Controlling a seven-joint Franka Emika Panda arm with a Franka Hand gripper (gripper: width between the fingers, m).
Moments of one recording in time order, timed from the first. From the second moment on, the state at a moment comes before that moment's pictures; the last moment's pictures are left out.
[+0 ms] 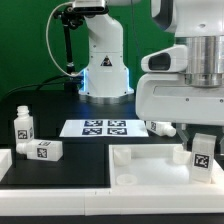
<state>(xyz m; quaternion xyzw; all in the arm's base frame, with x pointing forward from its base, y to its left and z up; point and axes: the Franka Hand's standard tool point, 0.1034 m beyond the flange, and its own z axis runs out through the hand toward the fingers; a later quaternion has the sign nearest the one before) 0.641 0.113 0.074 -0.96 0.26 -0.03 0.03</state>
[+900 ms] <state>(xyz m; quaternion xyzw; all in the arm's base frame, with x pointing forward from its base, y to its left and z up) 0.640 0.117 0.071 -0.73 0.67 0.03 0.08</state>
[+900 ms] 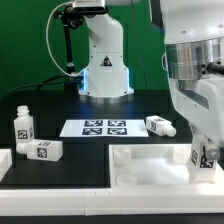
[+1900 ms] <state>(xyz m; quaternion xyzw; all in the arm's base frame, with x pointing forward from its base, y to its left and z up) 0.638 0.109 0.068 -0.99 0.13 -0.05 0.04</state>
